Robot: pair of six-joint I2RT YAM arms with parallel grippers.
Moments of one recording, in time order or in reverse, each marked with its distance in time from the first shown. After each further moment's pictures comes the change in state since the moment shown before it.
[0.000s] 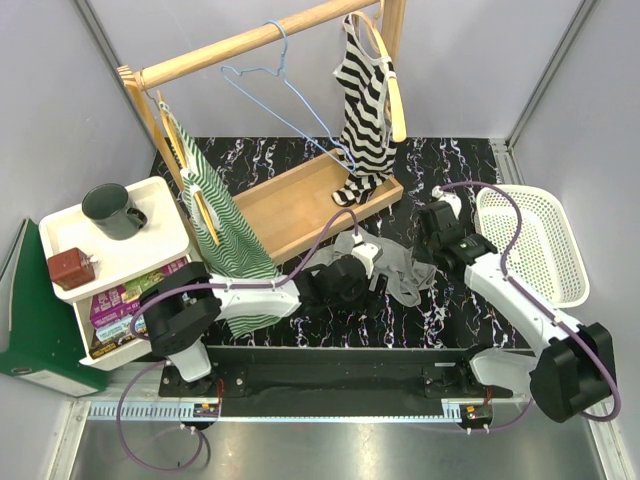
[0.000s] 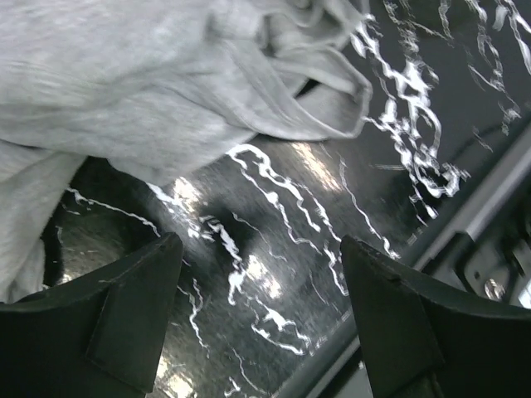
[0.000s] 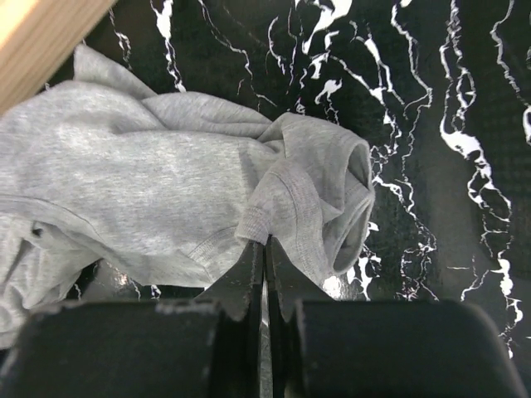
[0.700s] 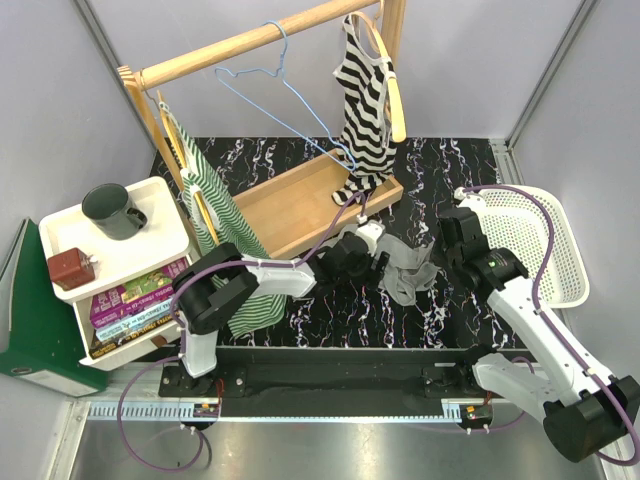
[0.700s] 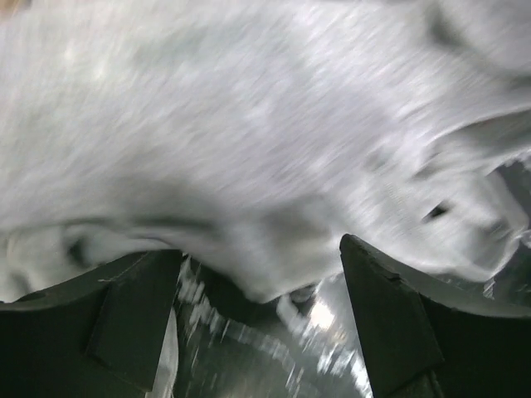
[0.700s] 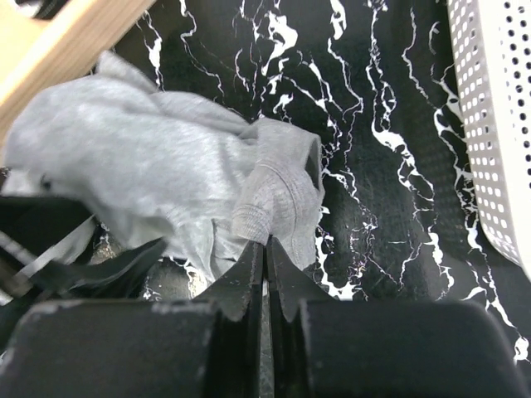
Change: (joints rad) left arm 0.128 0.198 0.083 0.140 -0.084 0.190; right arm -0.008 -0.217 0.023 -0.145 0.075 -0.026
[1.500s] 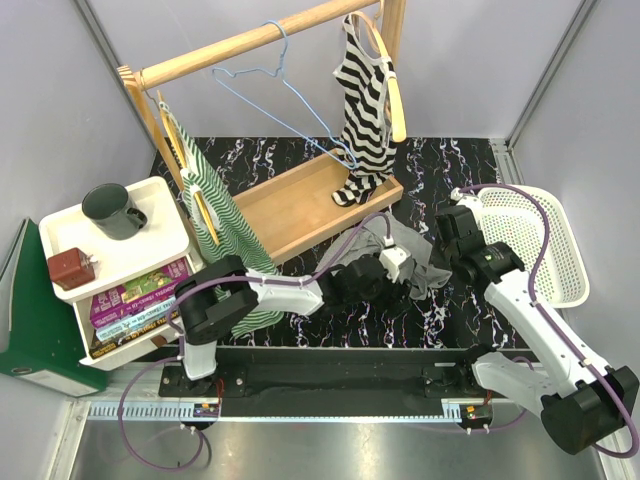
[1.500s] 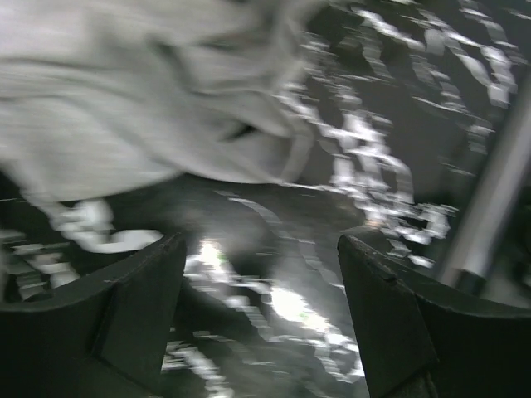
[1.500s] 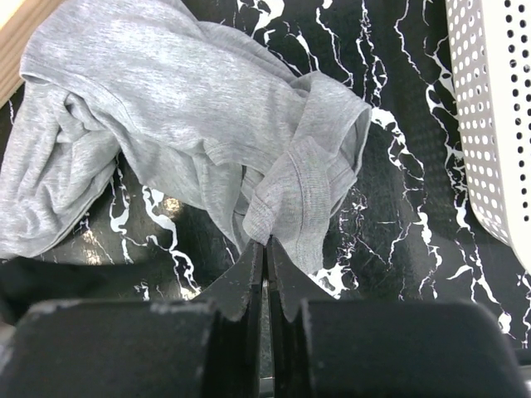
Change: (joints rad) left arm -0.133 -0.006 0.023 0.104 0.167 0.029; right arm 0.000 0.032 0.038 -0.086 0.003 0.009
